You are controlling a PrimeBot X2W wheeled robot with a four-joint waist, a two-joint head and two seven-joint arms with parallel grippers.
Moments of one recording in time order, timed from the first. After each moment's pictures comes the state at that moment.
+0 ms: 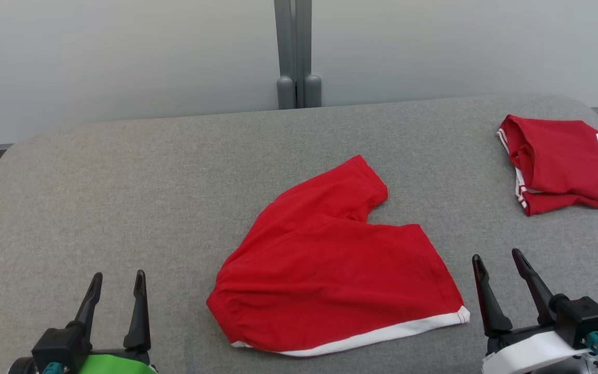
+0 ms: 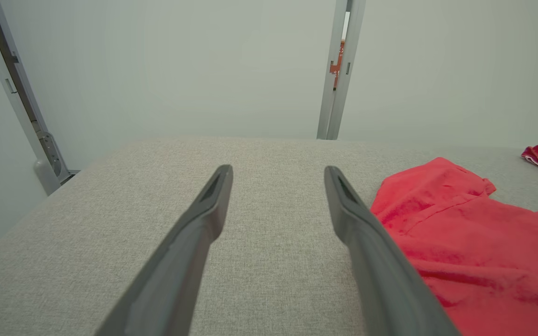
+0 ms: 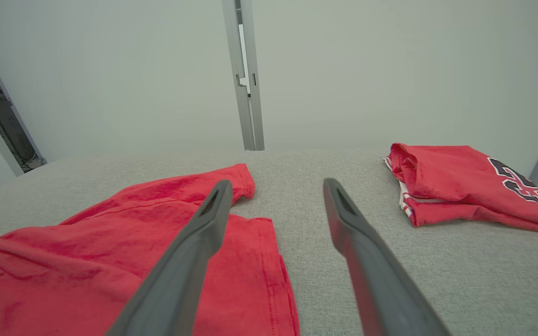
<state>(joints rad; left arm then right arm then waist) 0.05 0.12 0.00 0.19 -0.23 -0.12 -0.26 0.11 -0.12 0.03 0.06 0.17 0.13 -0.24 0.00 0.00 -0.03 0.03</state>
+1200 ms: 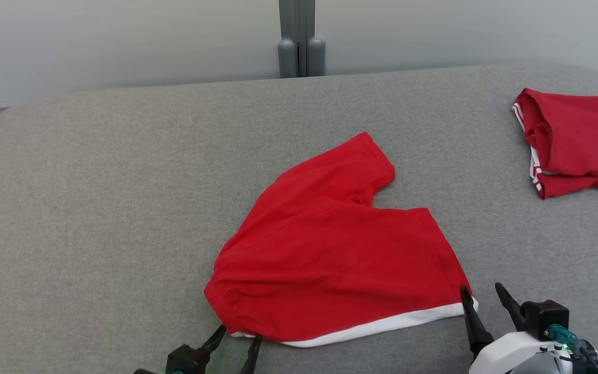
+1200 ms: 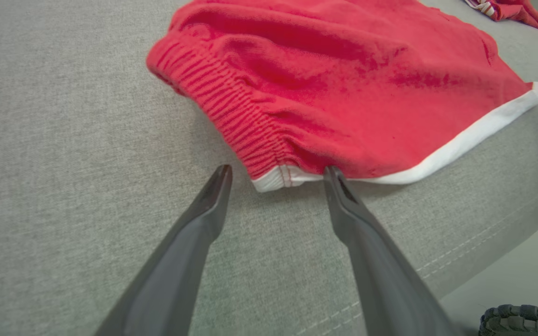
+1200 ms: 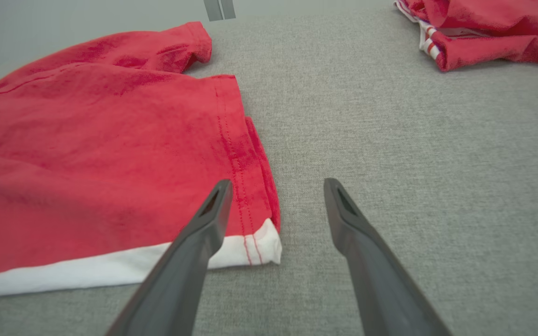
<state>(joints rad) -0.03 0.15 -0.47 0.50 -0.31 -0.13 -0.26 -0.04 -0.09 0.02 0.50 0.18 0.13 -0.26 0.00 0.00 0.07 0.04</state>
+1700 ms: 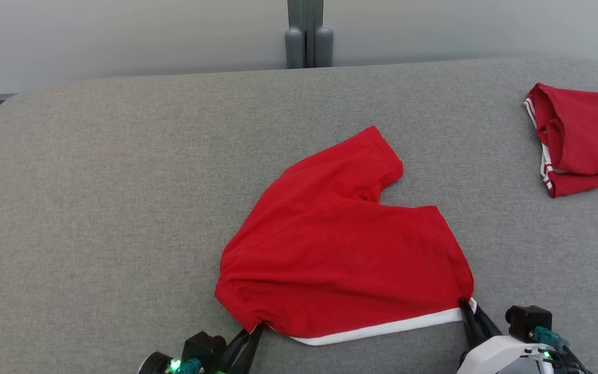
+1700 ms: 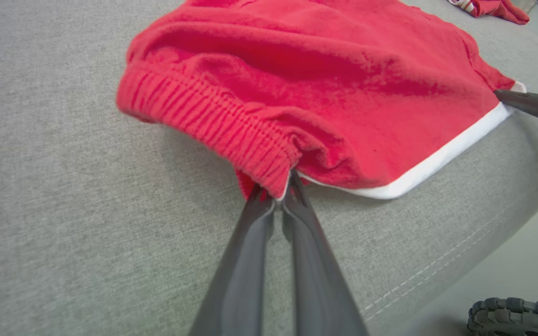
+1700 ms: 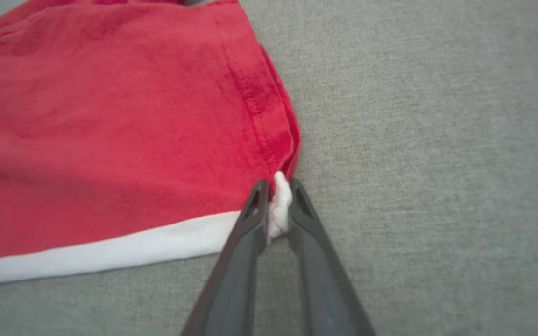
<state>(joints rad) -0.11 0.15 -0.58 0.54 -0.36 -0.13 -0.26 -0.11 -0.07 0.07 0.69 0.26 0.13 -0.27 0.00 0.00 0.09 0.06</state>
